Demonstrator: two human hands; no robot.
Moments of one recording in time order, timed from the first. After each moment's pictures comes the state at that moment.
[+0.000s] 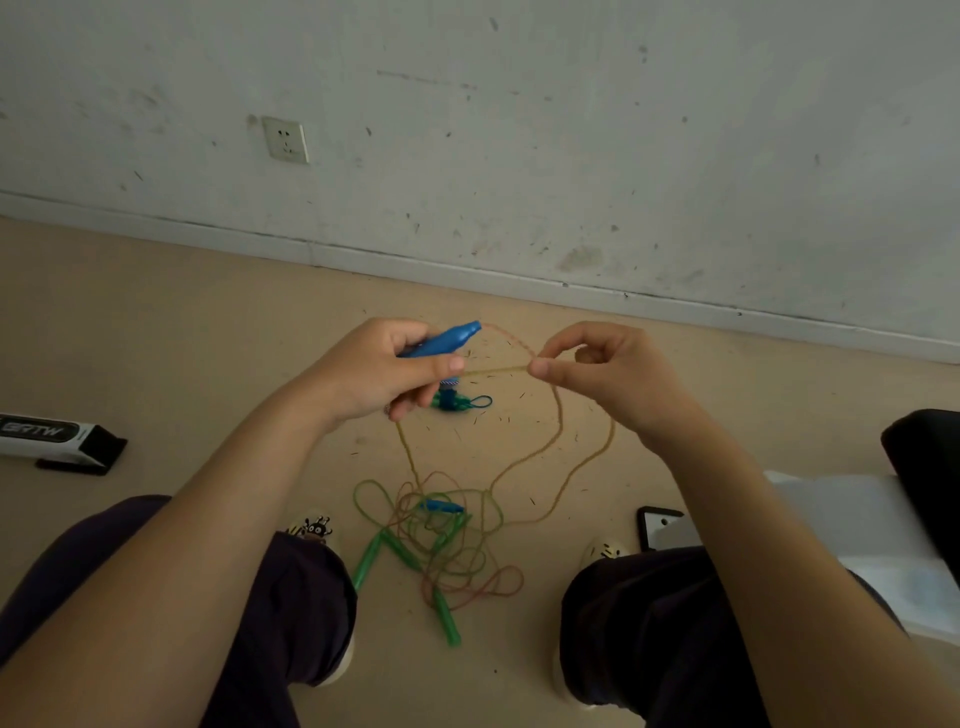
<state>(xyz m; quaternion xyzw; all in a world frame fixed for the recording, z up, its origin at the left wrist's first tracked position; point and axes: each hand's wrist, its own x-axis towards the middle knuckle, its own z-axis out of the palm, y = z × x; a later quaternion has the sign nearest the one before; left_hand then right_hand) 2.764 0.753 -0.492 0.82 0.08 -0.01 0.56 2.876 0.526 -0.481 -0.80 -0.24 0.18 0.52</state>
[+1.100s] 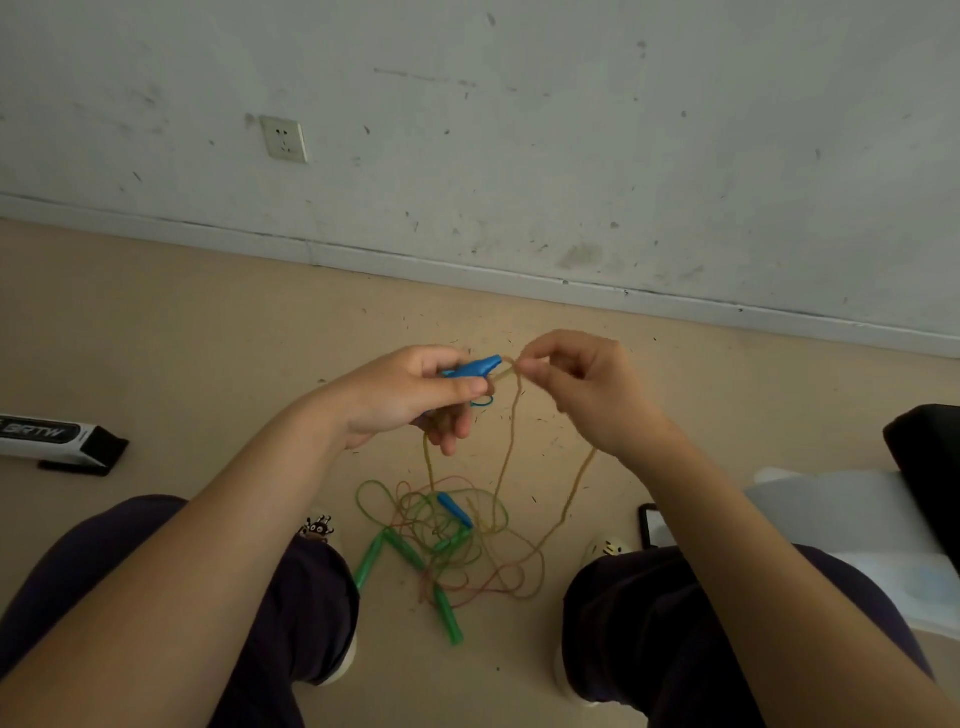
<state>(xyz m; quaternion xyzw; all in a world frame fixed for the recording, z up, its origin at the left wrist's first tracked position) 2.767 0.735 -0.498 0.76 0.06 -0.14 0.64 2.857 0.538 -0.491 -0.81 -0.31 0.13 0.49</state>
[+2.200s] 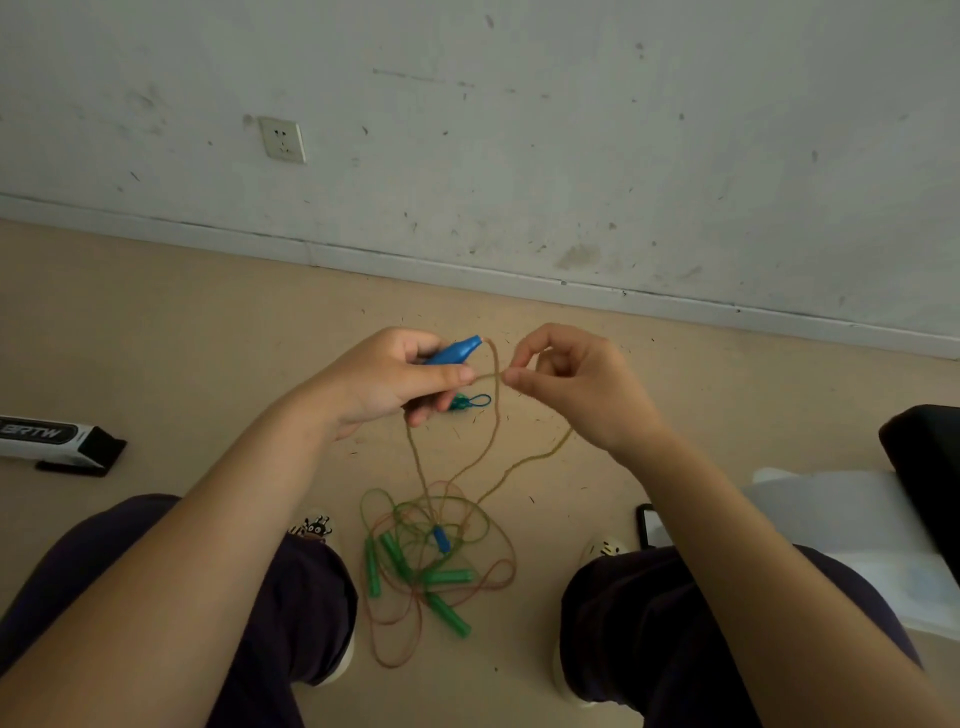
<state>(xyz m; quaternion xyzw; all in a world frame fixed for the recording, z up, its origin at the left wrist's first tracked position) 2.767 0.743 -0.493 0.79 0.09 -0.07 0.60 2.858 0.539 -0.491 -0.78 -0.30 0.17 0.52</state>
